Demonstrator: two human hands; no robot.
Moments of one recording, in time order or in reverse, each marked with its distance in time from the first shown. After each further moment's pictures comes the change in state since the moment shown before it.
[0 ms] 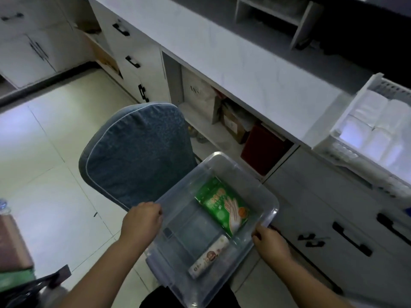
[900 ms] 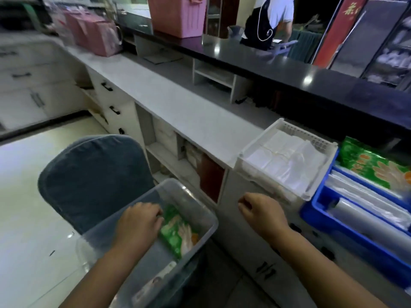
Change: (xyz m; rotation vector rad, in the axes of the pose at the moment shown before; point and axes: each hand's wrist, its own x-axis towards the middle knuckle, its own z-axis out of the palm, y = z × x) left_hand -0.096 0.218 -0.037 -0.017 0.416 0.211; right_hand -0.094 0.119 -0.190 -0.070 0.592 -0.510
